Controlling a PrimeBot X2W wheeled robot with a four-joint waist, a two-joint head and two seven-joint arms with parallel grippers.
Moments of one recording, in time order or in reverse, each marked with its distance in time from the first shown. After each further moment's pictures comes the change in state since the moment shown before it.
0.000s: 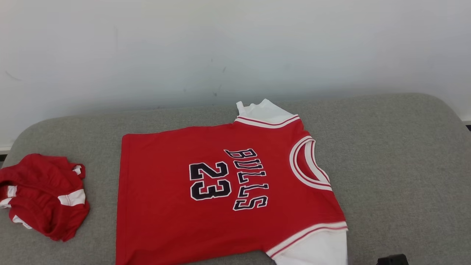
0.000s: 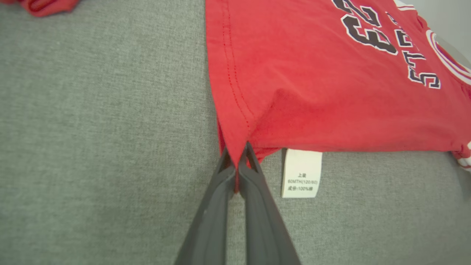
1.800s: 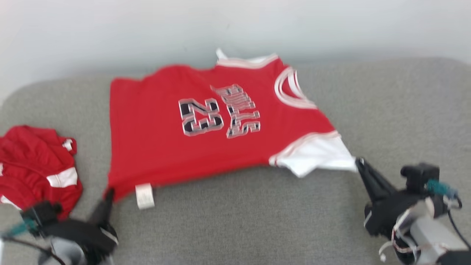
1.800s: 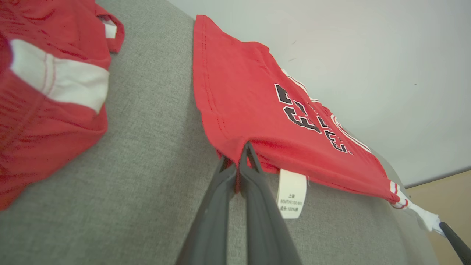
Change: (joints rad) left arm -0.253 -0.034 0.178 0.037 -0.185 -0.160 -0.036; right arm -0.423 0.070 -0.141 0.227 -0.084 0.082 -0.273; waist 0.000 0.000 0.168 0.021
